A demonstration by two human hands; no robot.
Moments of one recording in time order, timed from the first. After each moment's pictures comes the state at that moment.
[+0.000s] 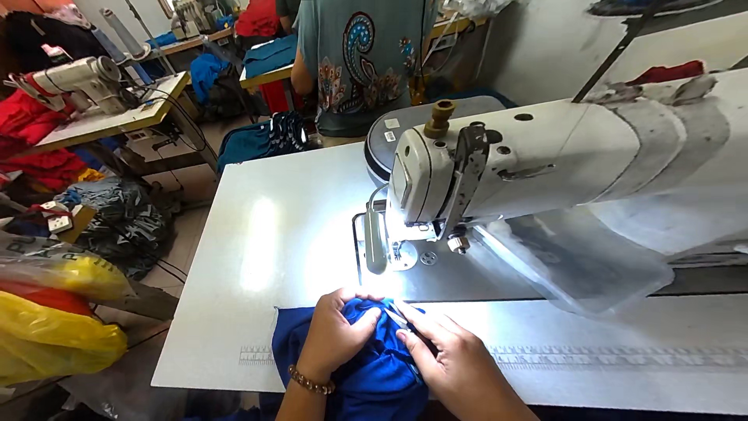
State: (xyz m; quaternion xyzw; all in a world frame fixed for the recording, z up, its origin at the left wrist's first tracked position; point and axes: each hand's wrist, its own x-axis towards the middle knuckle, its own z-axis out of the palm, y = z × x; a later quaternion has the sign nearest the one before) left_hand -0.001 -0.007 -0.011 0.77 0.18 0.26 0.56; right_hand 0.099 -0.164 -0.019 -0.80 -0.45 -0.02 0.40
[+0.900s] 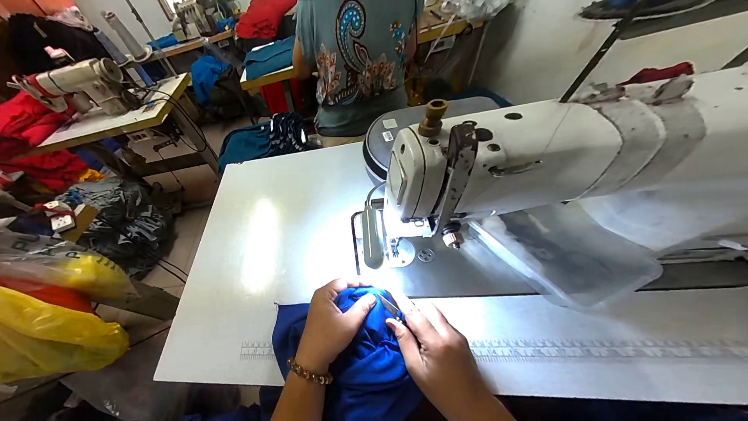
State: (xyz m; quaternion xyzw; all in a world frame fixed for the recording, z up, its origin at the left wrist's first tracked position) left_hand -0.001 -0.008 -0.005 0.73 0.26 0.25 0.58; right_hand 0.090 -0.151 -0.035 -0.78 -0.45 -0.13 0.41
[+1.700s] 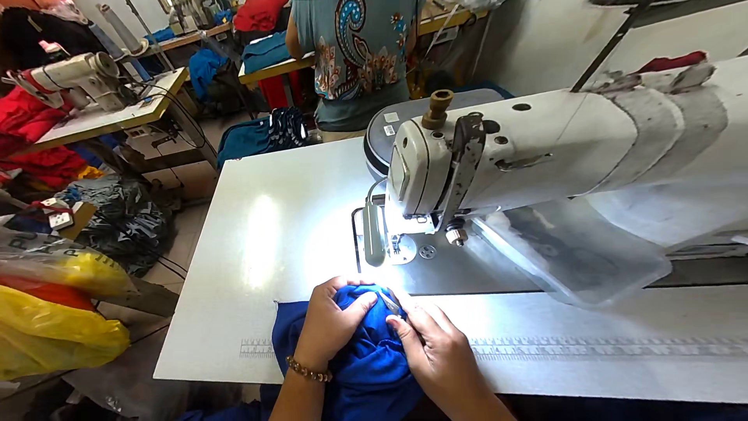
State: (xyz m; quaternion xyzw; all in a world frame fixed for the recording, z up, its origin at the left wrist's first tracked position) left_hand -0.002 -0.006 -0.005 0.73 0.25 0.25 0.59; right_hand 0.089 -0.151 -0.034 -0.76 -0.44 -0.09 0.47
